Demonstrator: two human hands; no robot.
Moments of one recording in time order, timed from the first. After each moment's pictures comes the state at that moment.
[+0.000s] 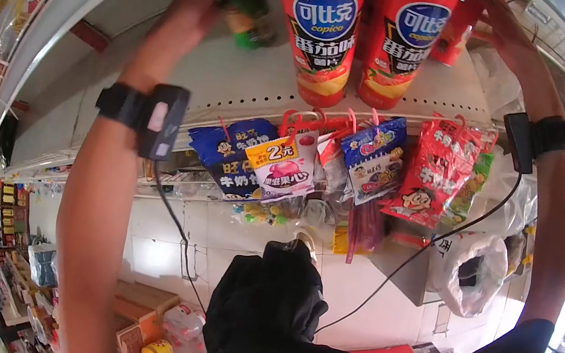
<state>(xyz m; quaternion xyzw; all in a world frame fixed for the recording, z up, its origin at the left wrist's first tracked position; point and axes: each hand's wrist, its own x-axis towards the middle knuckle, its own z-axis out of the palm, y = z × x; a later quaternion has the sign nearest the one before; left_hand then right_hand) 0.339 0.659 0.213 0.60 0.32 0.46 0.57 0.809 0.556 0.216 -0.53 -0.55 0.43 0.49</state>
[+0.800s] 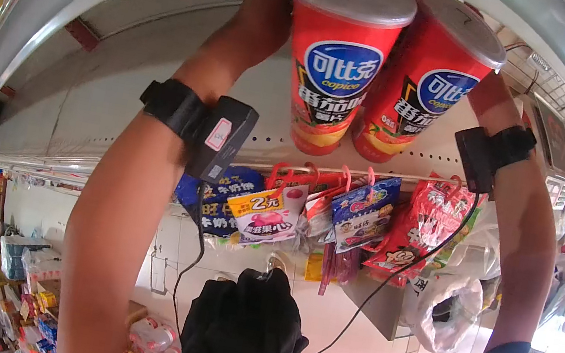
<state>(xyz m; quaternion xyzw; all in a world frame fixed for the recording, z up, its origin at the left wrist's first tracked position) 0.410 0.670 0.186 0.83 0.13 0.45 0.29 0.687 0.607 0.235 -0.46 -0.41 0.51 0.60</state>
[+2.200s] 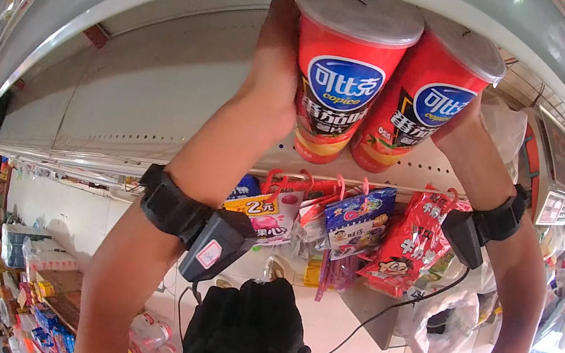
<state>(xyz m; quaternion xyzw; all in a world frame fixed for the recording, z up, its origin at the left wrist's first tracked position) 0.450 0.567 0.198 0.37 0.13 0.54 0.74 0.625 0.532 0.222 -0.37 -0.23 0.59 0.68</state>
